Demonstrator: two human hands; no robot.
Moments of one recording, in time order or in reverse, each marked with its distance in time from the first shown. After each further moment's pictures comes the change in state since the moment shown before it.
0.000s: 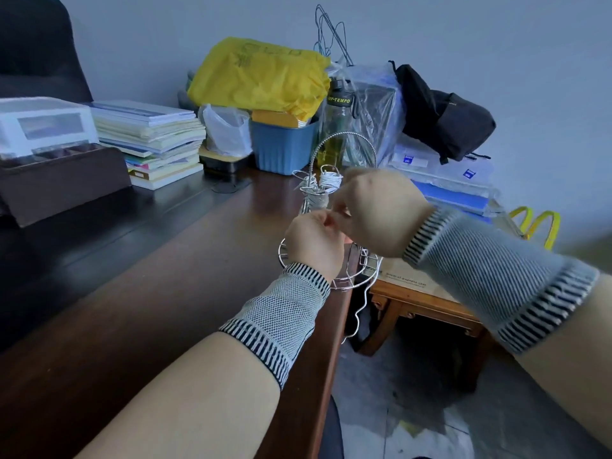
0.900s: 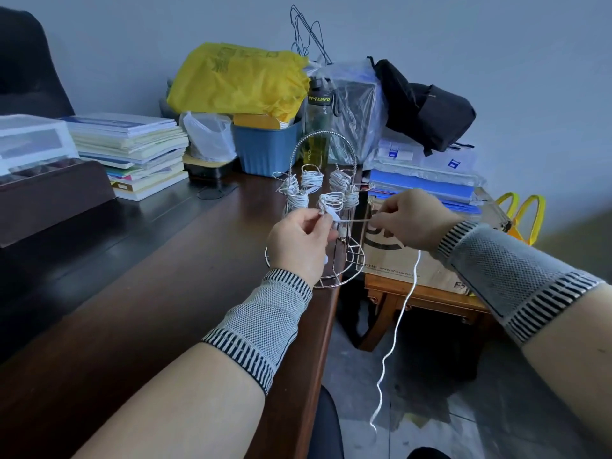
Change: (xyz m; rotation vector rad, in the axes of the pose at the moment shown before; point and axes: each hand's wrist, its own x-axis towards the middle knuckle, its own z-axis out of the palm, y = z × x) left_hand -0.014 0.005 -0.004 -0.175 -0.059 -0.003; right_hand -0.034 0.062 0.039 0.678 -0.183 0.651
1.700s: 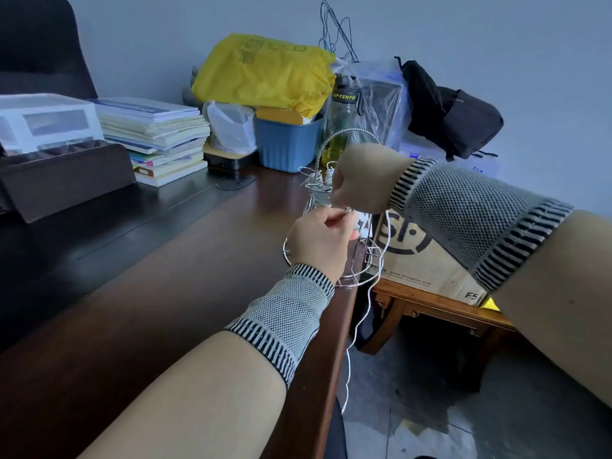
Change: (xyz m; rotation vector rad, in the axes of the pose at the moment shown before) left_hand 0.010 -0.007 0.001 0.032 0.032 0.014; right_hand 0.014 -0.112 -0.001 -0.633 -0.083 -0.361
